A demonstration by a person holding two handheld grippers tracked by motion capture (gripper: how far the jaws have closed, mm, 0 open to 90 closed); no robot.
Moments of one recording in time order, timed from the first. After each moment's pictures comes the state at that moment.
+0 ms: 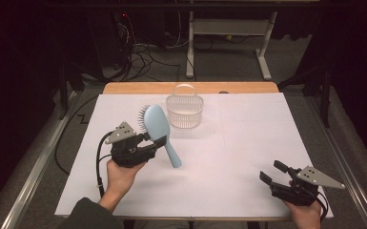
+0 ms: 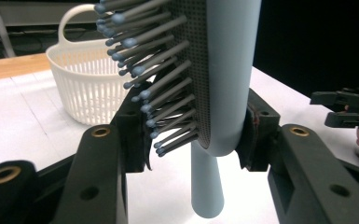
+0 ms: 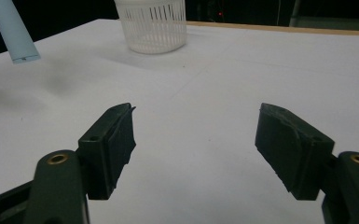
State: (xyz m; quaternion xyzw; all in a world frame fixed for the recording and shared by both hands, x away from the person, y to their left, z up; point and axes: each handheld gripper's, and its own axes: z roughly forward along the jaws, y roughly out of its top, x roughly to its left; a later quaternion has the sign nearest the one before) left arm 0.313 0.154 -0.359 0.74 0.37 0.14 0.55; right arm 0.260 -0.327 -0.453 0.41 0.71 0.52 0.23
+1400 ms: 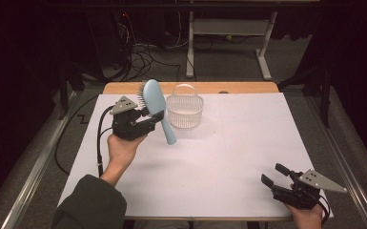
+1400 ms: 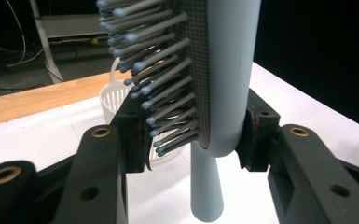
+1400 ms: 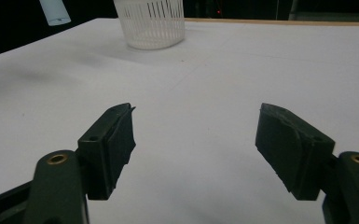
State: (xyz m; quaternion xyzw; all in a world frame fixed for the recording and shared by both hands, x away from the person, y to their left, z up) left arm 0.366 0.154 -0.333 0.73 0.40 0.18 0.52; right arm 0.254 -0.331 -0.460 0.41 0.71 0.52 0.23
